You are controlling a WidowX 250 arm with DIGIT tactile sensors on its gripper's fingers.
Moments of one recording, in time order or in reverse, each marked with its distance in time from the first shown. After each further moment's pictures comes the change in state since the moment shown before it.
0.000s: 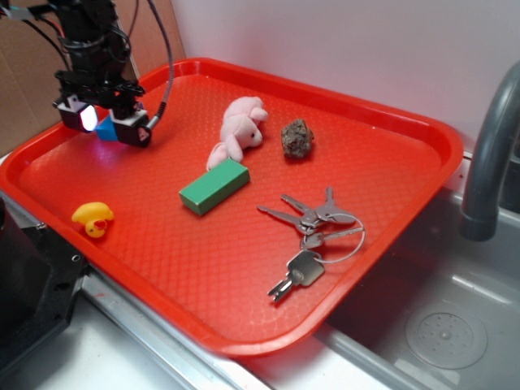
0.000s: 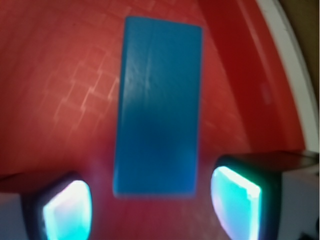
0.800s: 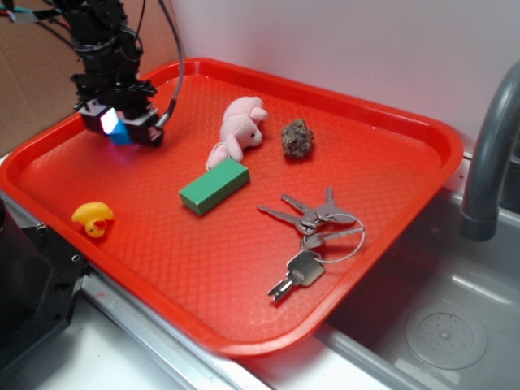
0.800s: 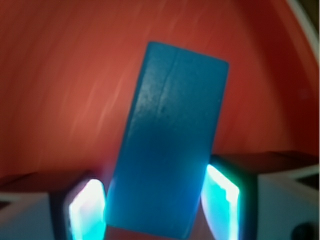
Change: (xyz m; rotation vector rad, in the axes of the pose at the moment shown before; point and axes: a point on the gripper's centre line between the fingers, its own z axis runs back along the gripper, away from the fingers) arm -0.010 -0.026 0.006 -0.109 -0.038 -0.074
